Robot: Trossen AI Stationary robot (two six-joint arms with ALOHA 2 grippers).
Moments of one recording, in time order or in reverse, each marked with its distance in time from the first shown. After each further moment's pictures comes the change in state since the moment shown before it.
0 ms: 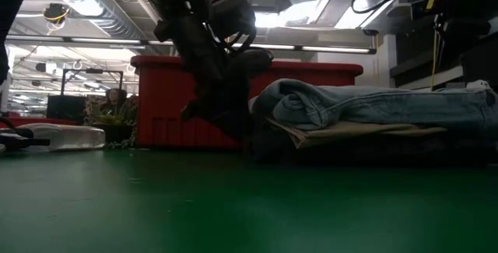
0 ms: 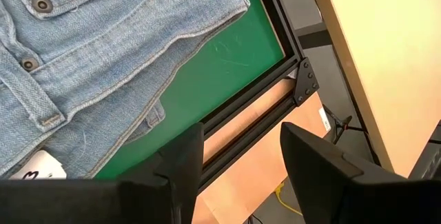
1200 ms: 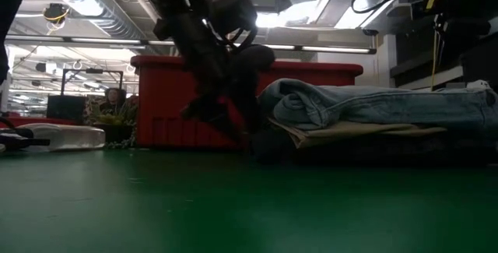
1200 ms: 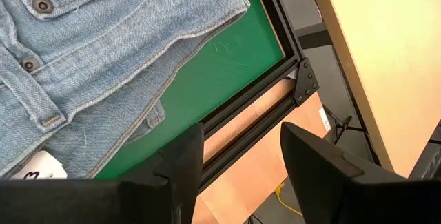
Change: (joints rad) left arm -0.024 0.000 0.000 0.024 -0.005 -0.061; right arm 0.000 0.000 0.000 0.000 0.000 0.000
